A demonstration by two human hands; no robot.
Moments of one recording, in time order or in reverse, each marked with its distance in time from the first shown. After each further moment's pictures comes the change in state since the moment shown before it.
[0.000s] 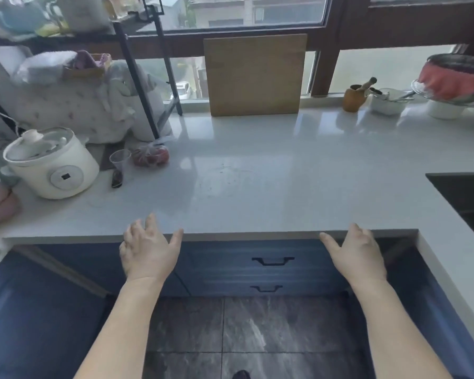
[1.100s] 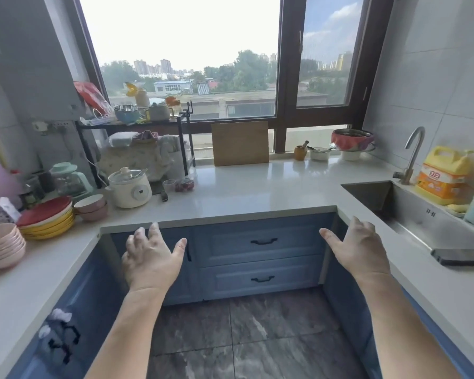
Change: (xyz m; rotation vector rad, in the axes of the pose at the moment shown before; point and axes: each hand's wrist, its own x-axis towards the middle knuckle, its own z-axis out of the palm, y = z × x) left_hand -0.363 -0.235 -0.205 -0.118 0.199 0.180; right_hand -0.484 0.042 -0.187 0.095 0.304 -0.057
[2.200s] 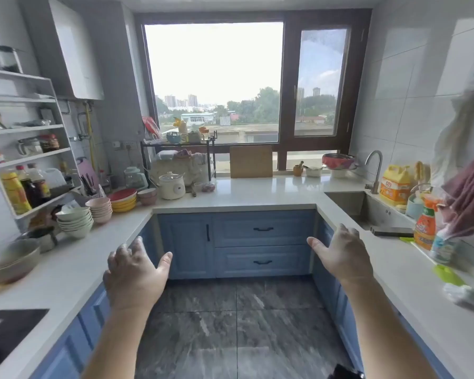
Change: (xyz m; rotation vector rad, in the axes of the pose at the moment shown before) left_hand -0.440 -0.124 -0.208 -0.039 0.211 -0.079; right_hand -0.367 0.110 -0.240 0.076 -0.021 -0.131
